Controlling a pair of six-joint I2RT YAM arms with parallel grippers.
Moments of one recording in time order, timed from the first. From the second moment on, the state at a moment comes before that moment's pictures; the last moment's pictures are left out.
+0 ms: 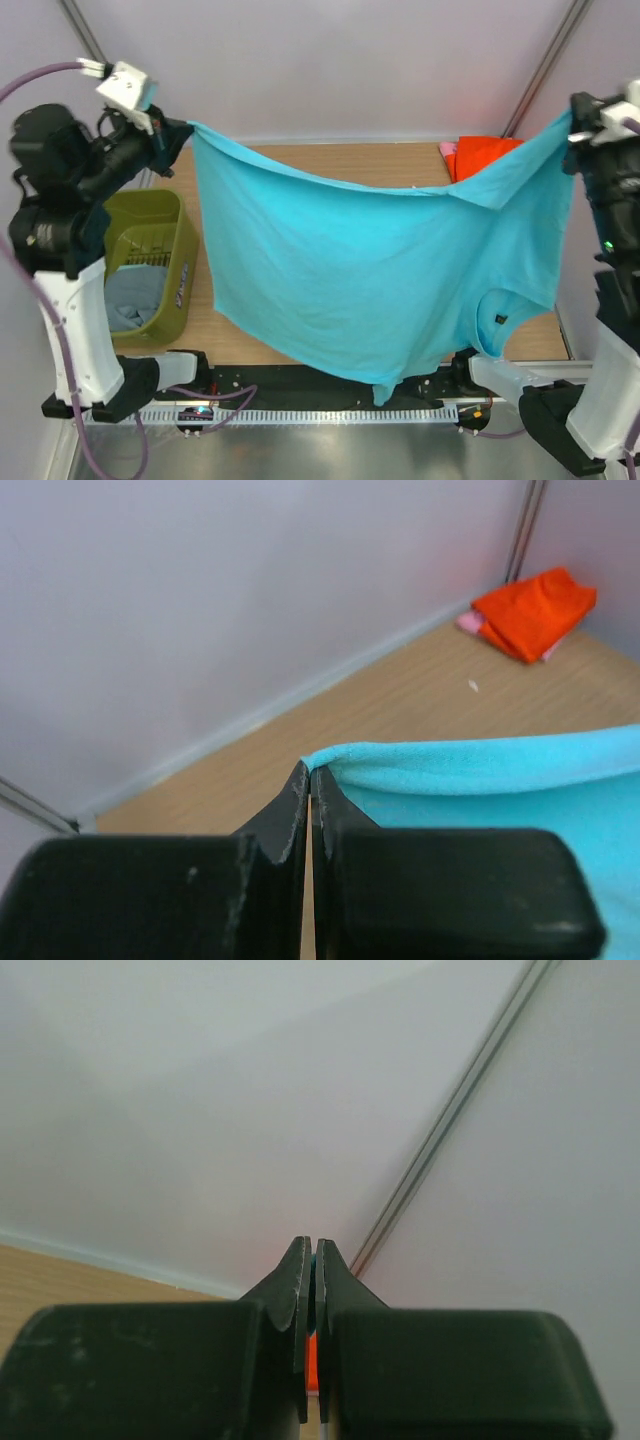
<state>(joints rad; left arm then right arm) -0.08 1.27 2.23 -0.96 0.46 0.16 0.14 1.08 2.20 -0.77 0.08 -0.43</state>
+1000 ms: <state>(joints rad) -0.06 2.19 1.87 -0.65 0.42 0.32 0.13 2.36 2.10 -0.40 0.00 -0.50</state>
